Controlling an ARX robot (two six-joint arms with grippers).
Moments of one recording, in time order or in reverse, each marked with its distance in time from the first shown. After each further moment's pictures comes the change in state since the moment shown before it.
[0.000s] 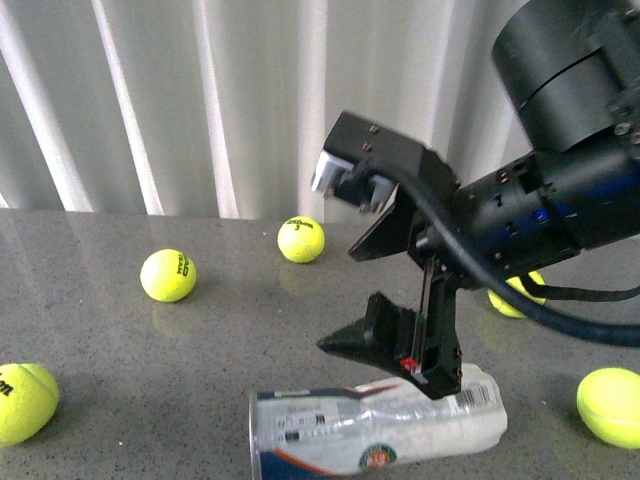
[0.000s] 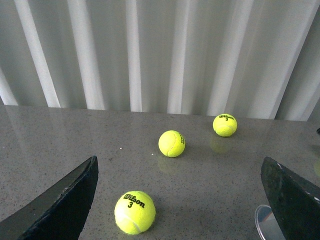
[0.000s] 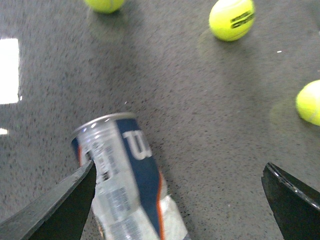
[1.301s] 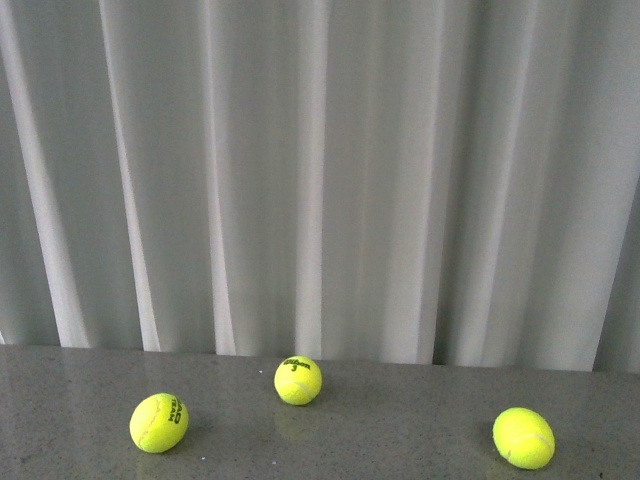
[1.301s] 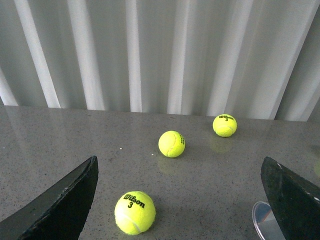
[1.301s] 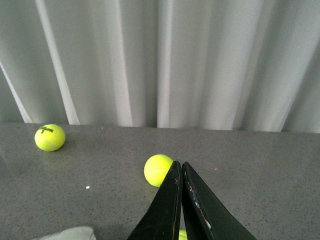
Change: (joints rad) left arm 0.000 -0.001 0.000 0.000 0.000 0.000; right arm -0.275 -0.776 -0.969 1.025 0.665 0.819
